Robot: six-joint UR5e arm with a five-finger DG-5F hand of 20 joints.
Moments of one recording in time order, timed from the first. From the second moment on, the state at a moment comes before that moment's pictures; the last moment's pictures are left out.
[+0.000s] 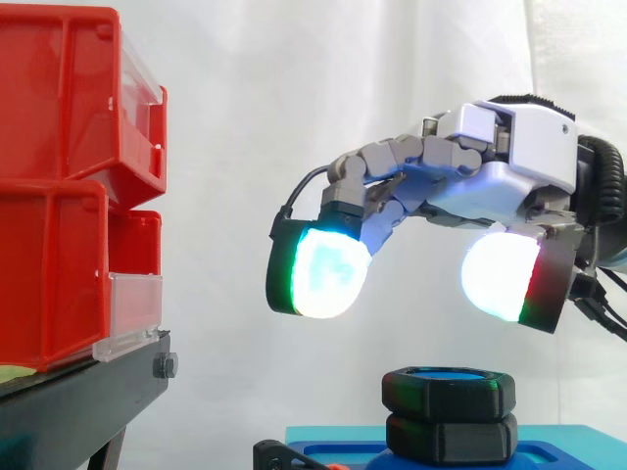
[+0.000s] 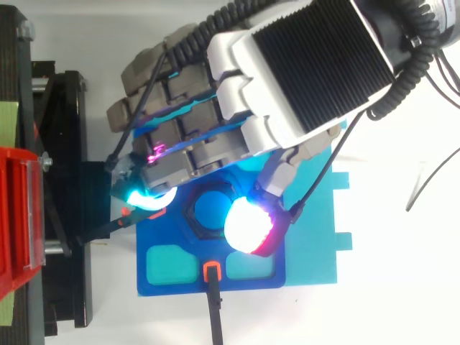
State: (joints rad) arm -0.11 -2.36 -1.02 -2.67 -2.24 -1.39
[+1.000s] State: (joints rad) arm -0.07 -2.36 -1.07 -2.68 -2.22 -1.41
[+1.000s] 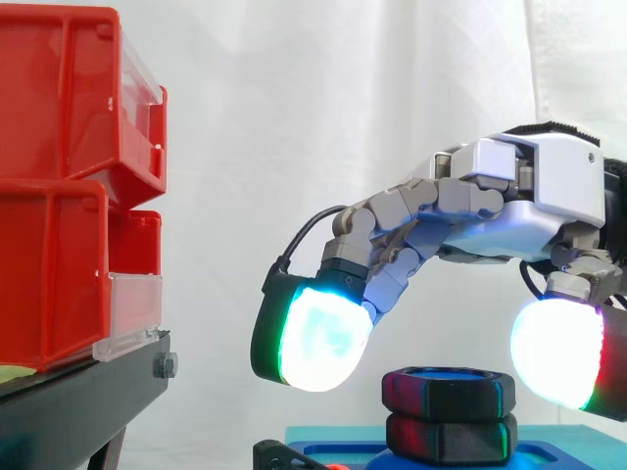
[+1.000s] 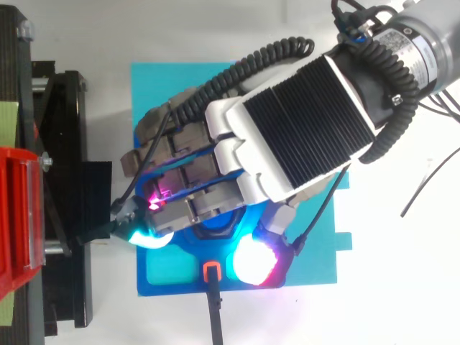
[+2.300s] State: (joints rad) arm -0.09 -2.36 -1.09 -2.68 -2.22 -1.41
